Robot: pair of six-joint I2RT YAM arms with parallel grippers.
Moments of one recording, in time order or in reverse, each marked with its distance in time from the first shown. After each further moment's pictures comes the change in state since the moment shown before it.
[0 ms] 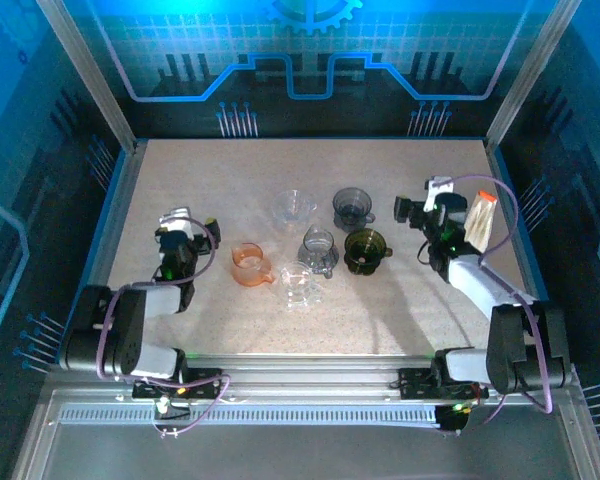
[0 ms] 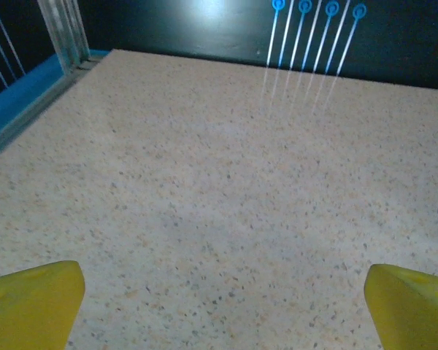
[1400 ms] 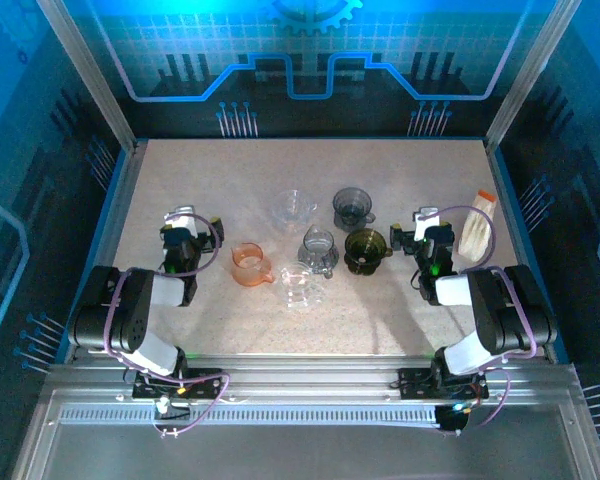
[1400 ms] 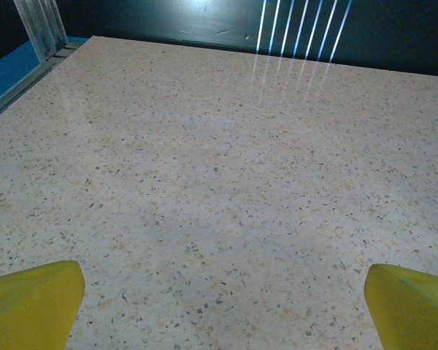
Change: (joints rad) left arm 0.008 0.165 0.017 0.119 0.050 0.004; right arm 0.005 0.215 -0.336 0.598 0.012 -0.158
